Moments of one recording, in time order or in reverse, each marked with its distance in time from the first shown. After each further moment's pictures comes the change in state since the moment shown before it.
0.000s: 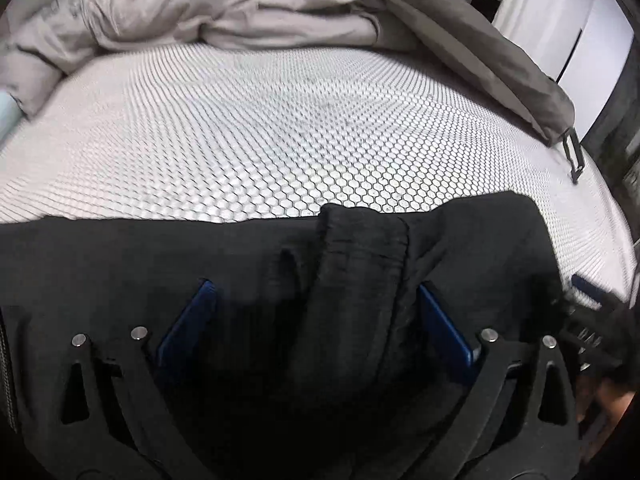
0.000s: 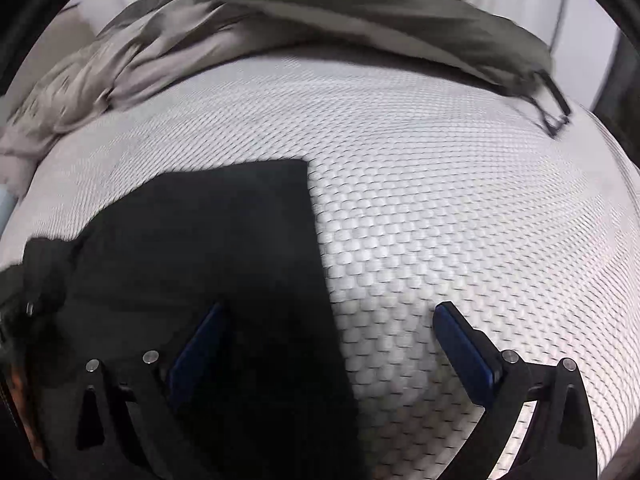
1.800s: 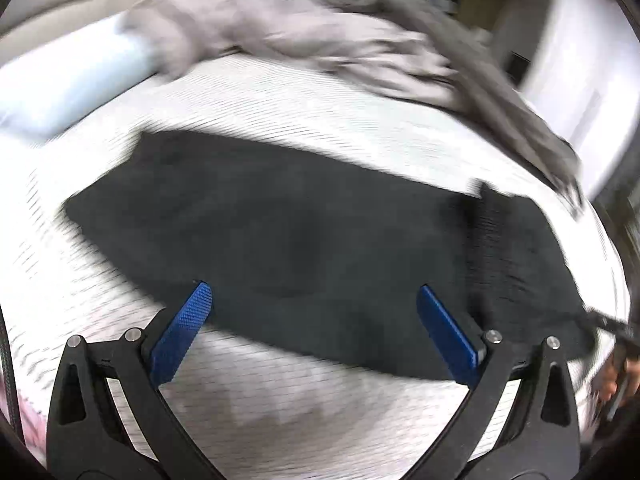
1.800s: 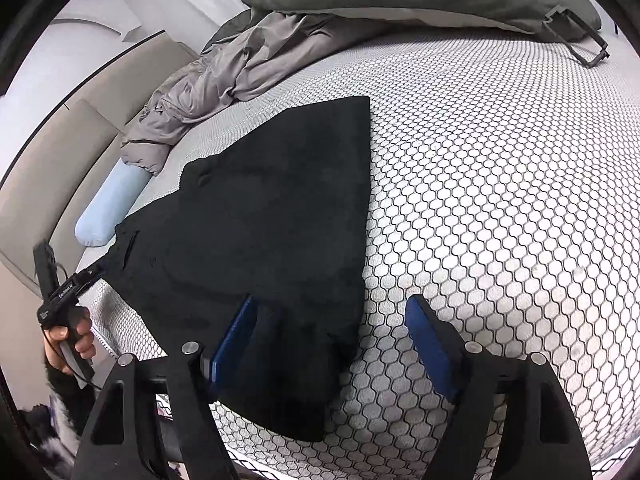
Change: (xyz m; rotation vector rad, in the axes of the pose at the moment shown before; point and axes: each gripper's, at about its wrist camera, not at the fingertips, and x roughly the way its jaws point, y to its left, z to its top) left arm -0.143 0.191 -0.124 -0.248 -0.134 0.074; right arm -0.066 -0.100 -0.086 -0.041 0.062 0.581
